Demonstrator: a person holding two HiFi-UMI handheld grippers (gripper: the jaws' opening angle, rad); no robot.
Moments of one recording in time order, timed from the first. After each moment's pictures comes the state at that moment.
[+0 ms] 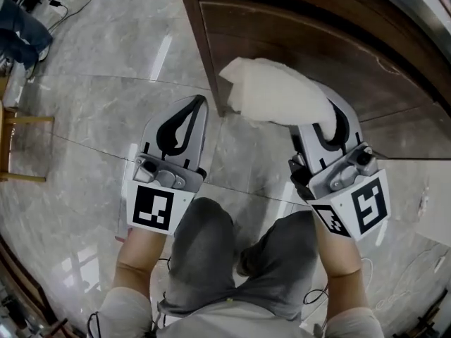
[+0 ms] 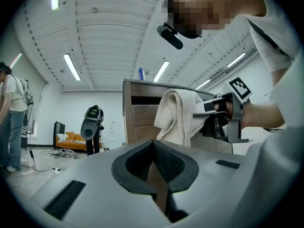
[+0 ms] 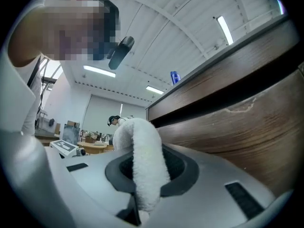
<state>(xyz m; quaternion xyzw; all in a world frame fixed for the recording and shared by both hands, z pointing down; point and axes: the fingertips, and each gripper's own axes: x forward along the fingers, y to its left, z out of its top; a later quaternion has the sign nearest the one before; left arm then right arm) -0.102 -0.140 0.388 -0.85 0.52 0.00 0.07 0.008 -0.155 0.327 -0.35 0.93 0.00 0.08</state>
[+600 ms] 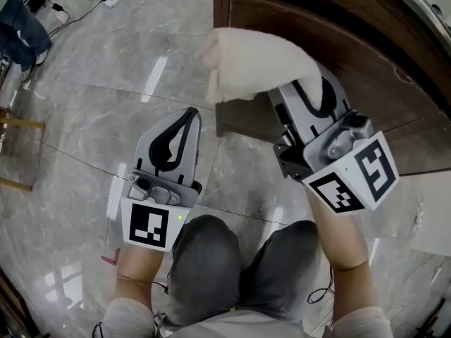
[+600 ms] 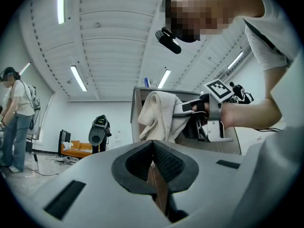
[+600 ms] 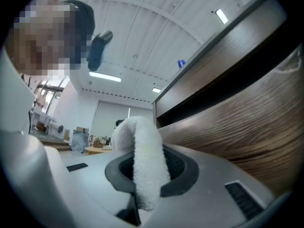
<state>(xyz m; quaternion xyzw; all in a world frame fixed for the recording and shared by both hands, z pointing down) -0.141 -0.121 0.408 -0.83 0.55 0.04 0.12 -0.061 -0.177 0.325 -0.29 0.95 0.00 0.11</state>
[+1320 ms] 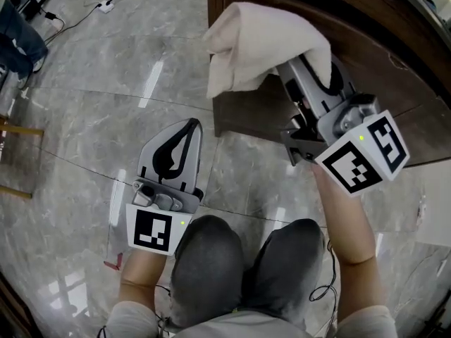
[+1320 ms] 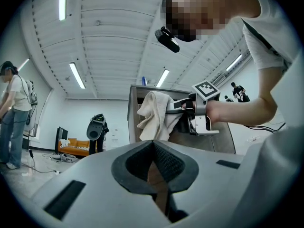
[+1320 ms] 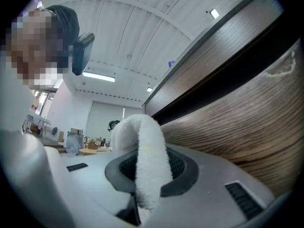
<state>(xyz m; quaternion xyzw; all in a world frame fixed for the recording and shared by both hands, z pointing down) -0.138 -0.109 0.426 -0.84 0.53 0.04 0.11 -0.046 -0.197 0.321 -0.31 0.94 -0.03 0.12</state>
